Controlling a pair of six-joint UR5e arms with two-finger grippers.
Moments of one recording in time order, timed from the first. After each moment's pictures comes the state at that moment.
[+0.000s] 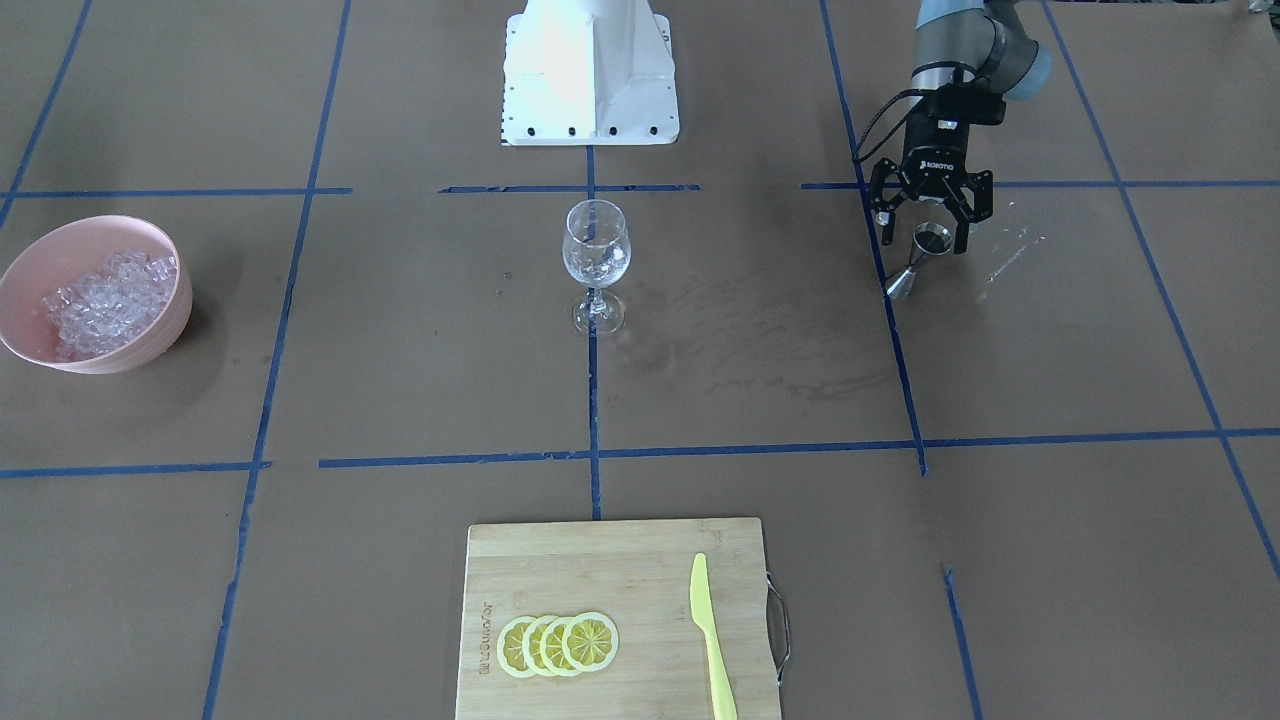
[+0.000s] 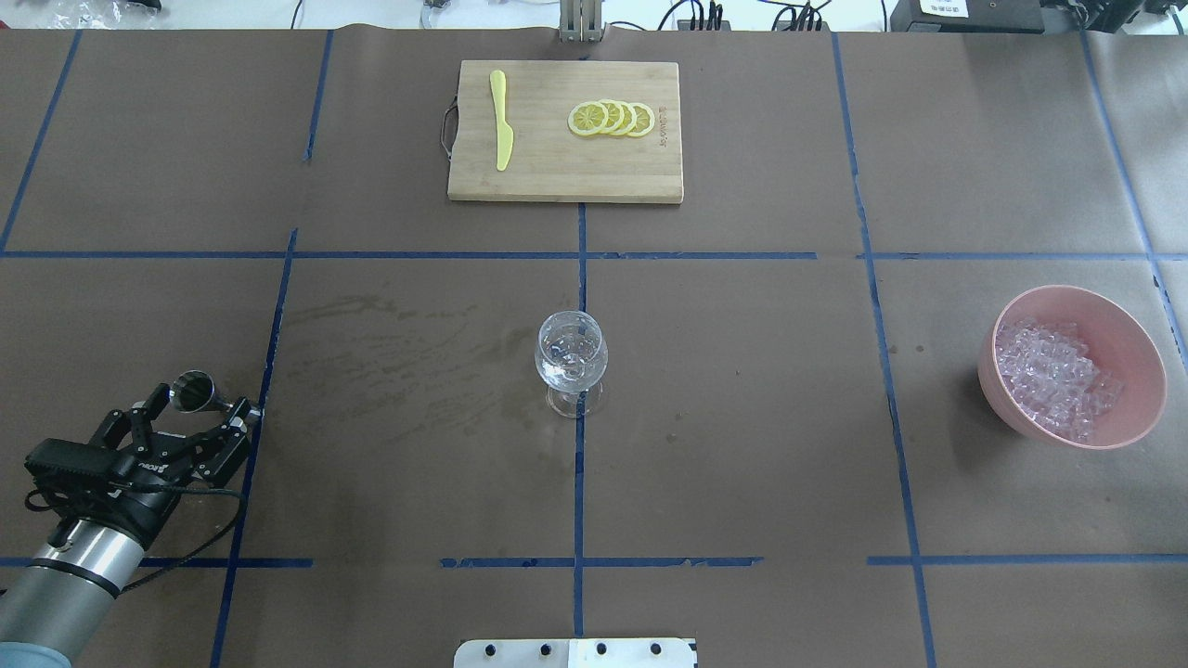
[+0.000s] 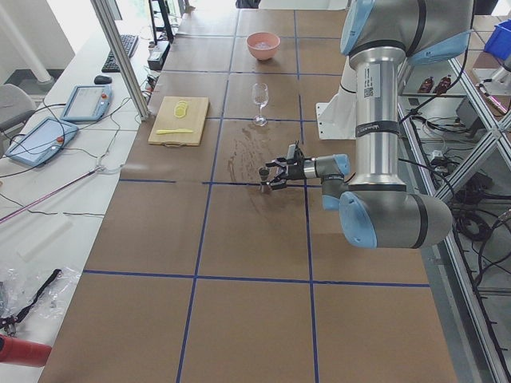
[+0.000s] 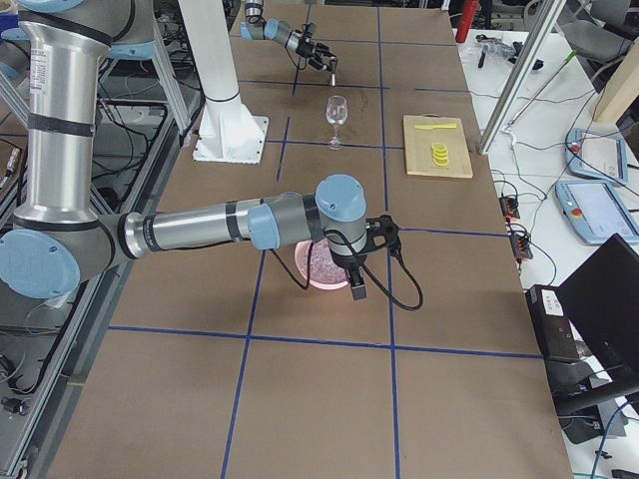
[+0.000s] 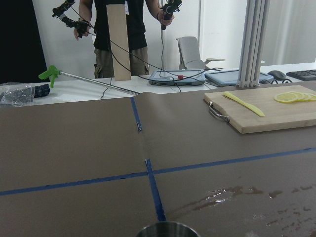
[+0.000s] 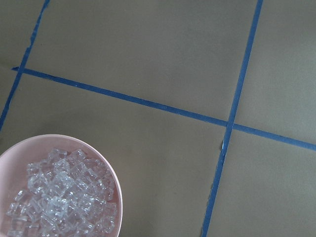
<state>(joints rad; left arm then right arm) -0.04 -1.38 -1.72 -2.79 -0.47 -1.14 1.54 -1.71 1.90 -1.50 2.39 -0.05</state>
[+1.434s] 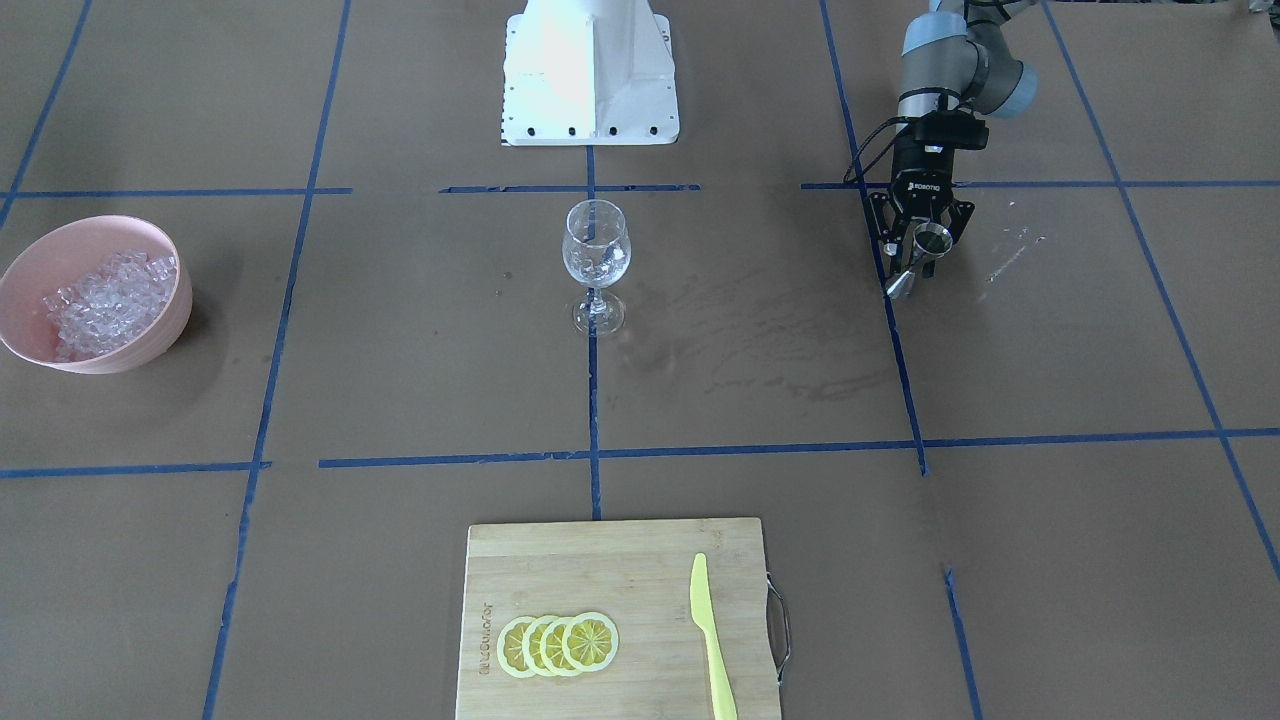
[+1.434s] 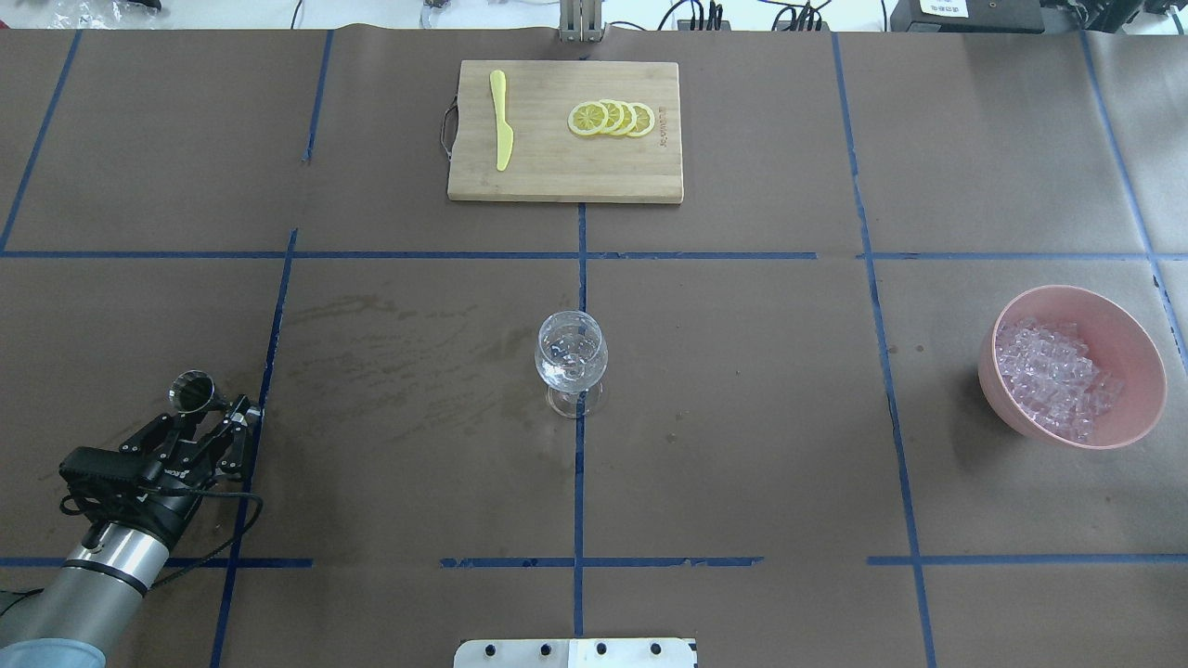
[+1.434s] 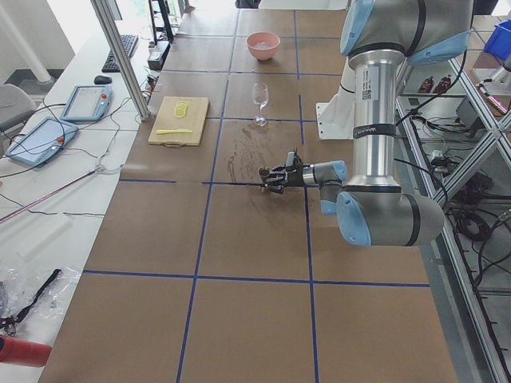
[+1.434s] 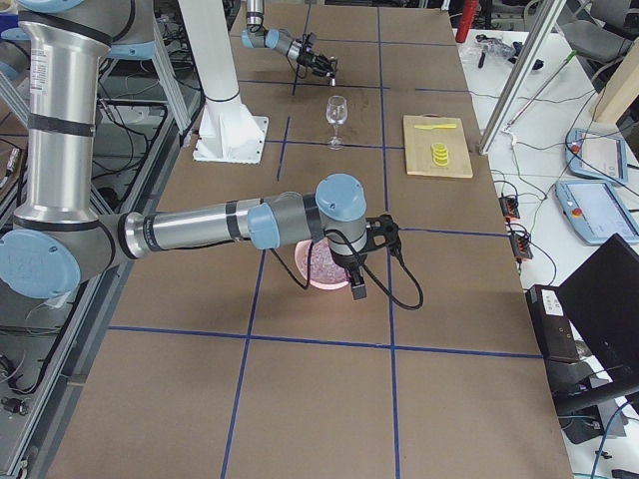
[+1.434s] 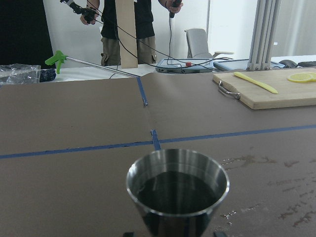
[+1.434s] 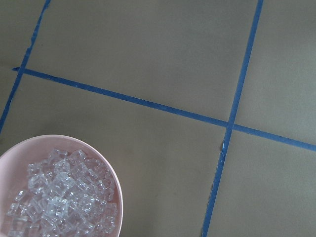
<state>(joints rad) -0.04 -1.43 -1.64 -2.79 -0.46 -1.17 1.54 -1.71 1.90 -1.50 2.39 -0.05</state>
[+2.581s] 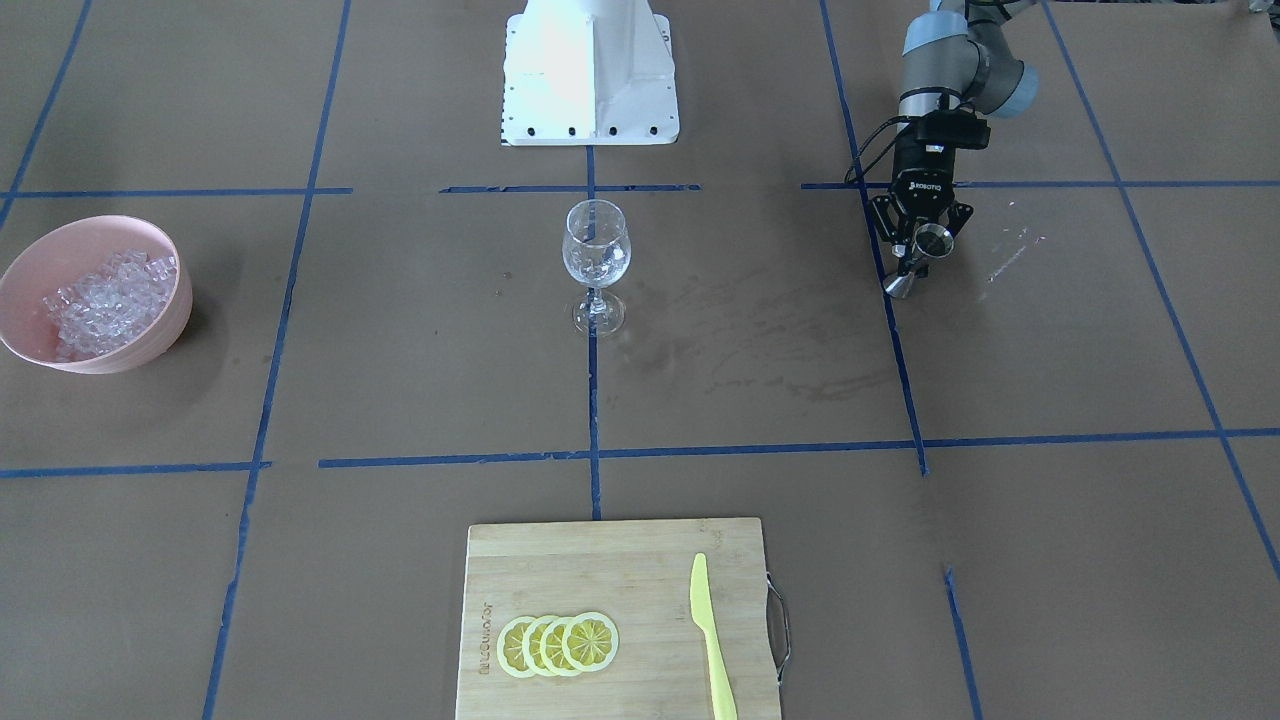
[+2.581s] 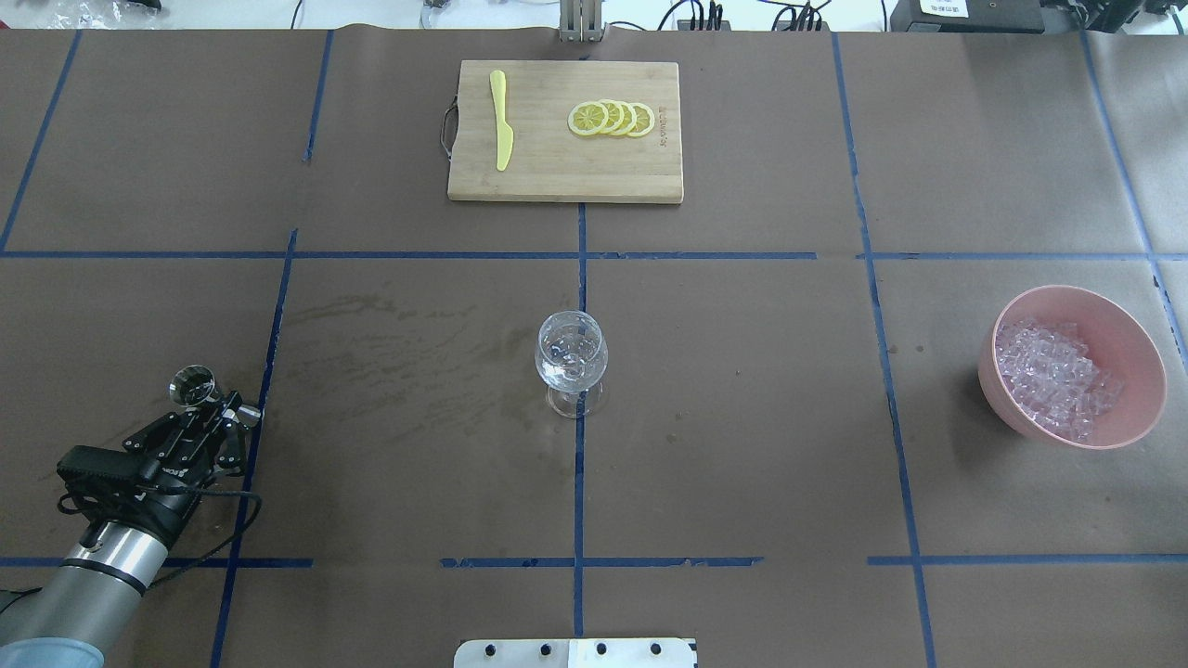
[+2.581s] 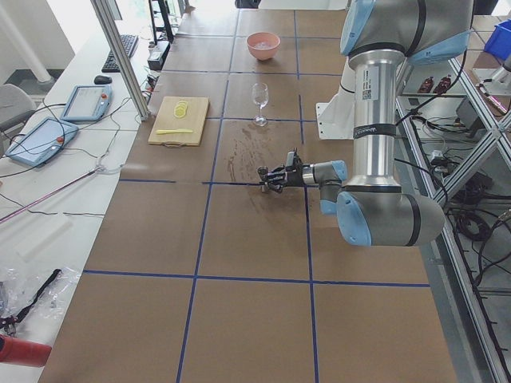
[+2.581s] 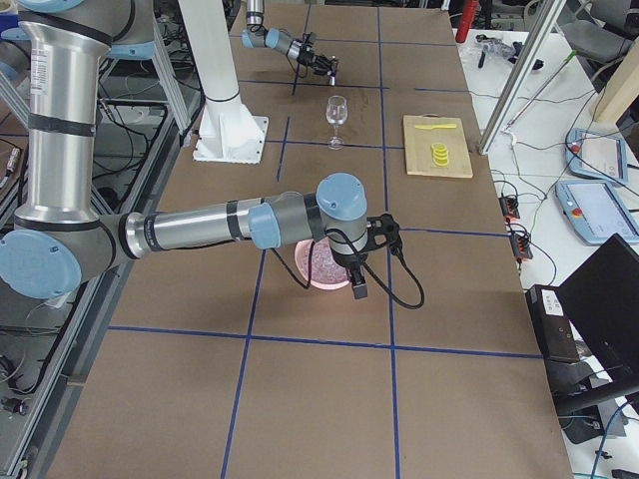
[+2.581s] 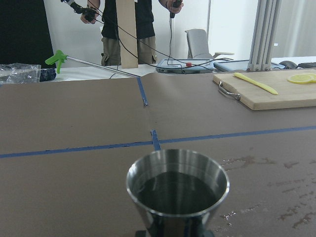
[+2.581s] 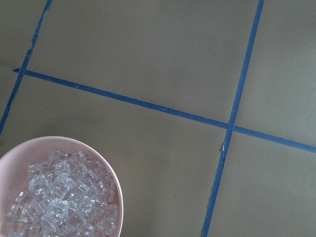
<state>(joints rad) -0.04 -1.43 -1.65 -2.79 -0.46 -1.17 1.54 -1.70 1.90 -1.50 2.39 -0.05</state>
